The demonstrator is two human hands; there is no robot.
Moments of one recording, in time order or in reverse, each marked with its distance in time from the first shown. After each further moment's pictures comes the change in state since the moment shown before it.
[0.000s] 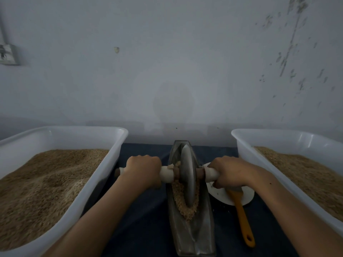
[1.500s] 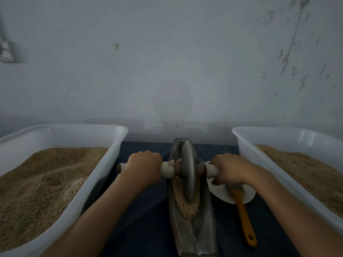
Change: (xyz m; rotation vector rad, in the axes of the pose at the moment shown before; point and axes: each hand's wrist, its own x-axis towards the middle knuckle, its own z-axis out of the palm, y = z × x) left_hand 0.008 -0.003 0.008 -0.038 0.118 0.017; right_hand 0.005 -0.001 0.003 0.000 0.039 0.060
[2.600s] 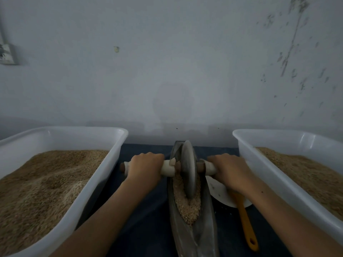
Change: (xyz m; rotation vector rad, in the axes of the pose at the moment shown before) left_hand 0.000 0.003 0.008 -0.030 0.193 -0.024; right_hand 0.005 -0.001 0.018 -0.001 0.356 0.014
